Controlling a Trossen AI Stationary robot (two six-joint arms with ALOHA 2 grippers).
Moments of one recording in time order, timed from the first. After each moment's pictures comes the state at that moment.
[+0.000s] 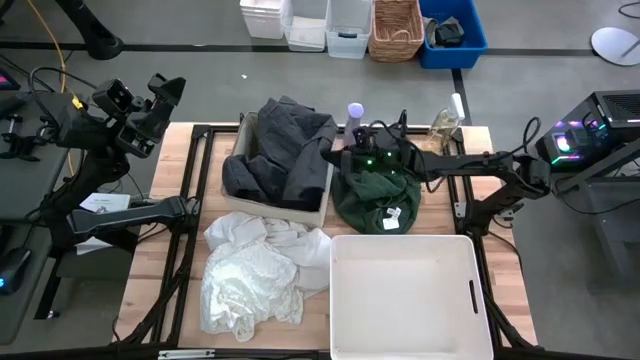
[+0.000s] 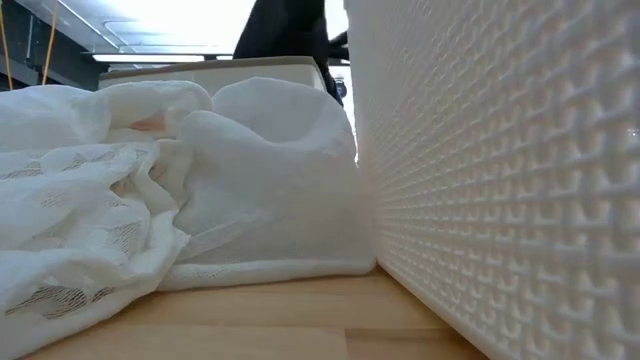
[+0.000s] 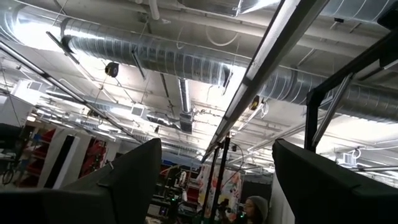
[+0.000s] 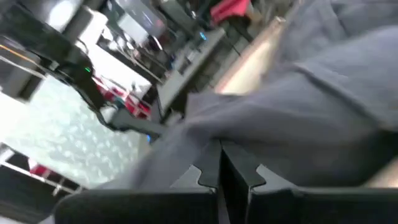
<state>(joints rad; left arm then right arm) 0.55 0.70 1.11 0.28 0.31 -0.52 -0.25 1.50 1.00 0.38 -0.06 0.86</state>
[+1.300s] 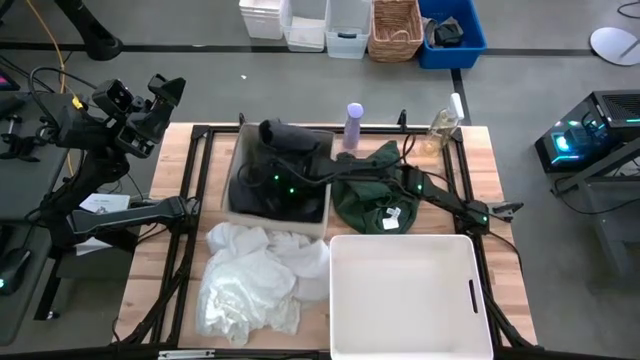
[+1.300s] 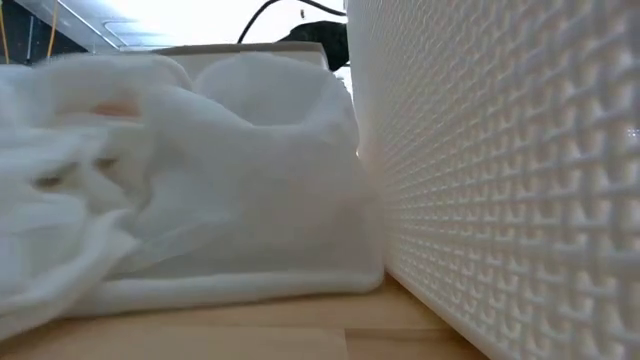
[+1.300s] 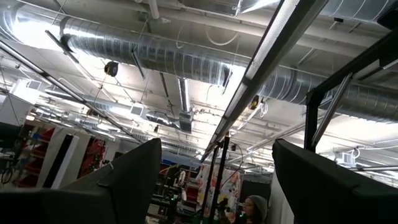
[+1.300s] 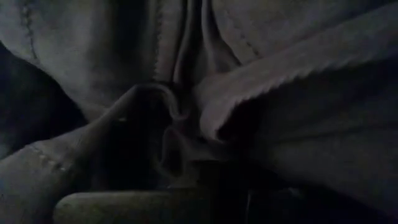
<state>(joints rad) 0.55 0.70 1.11 0.28 0.31 -0.52 -0.14 2.63 2.32 -0.86 -0.31 0.85</state>
